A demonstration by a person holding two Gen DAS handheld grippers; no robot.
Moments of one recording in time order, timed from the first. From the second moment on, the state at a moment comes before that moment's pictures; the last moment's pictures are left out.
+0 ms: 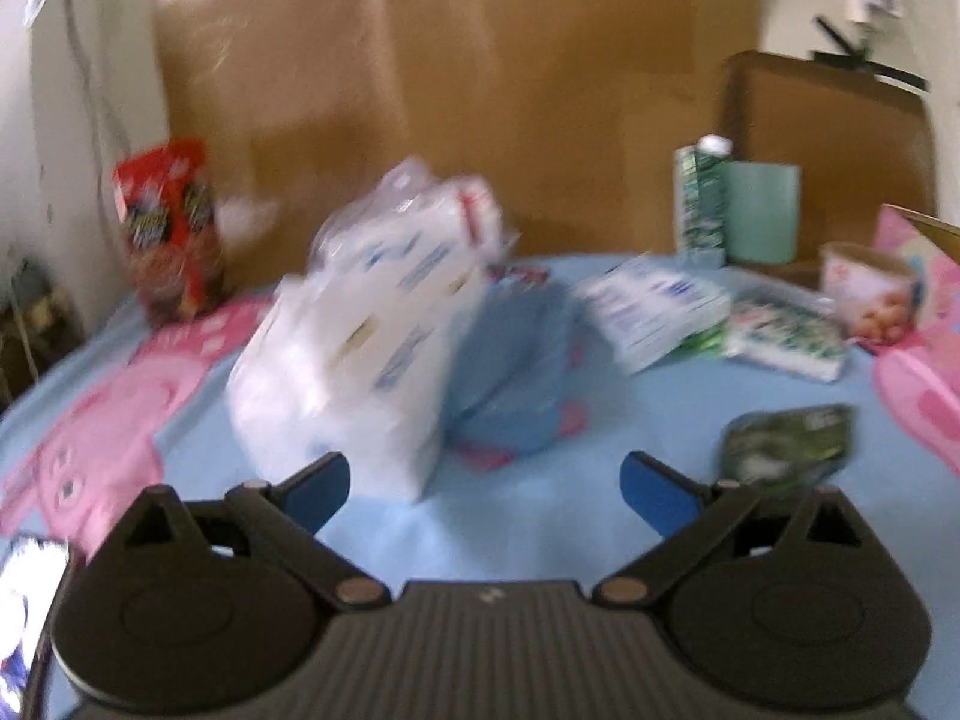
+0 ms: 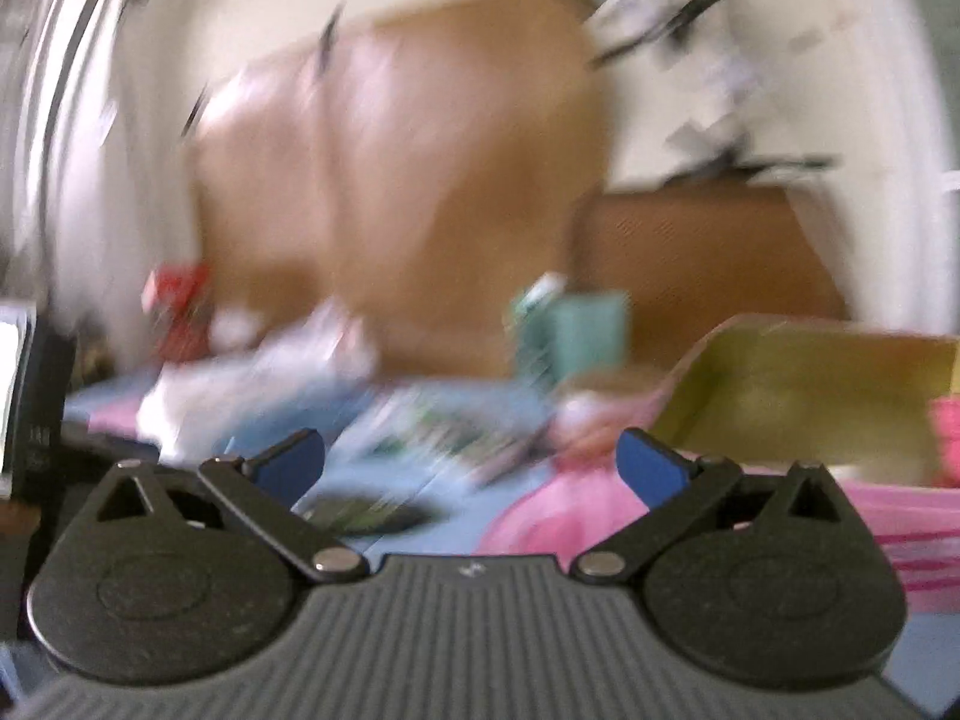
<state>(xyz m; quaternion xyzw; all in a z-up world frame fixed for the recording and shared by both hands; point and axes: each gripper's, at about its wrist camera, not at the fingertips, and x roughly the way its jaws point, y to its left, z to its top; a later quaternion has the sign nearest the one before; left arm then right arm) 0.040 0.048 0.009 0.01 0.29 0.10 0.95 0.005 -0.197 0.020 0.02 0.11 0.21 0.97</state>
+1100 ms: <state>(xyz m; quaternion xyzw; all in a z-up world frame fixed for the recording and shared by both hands) 0.045 0.076 0.003 -0.08 0.31 0.08 0.94 0.031 -0.127 -0.002 -0.05 0.26 0.33 0.91</state>
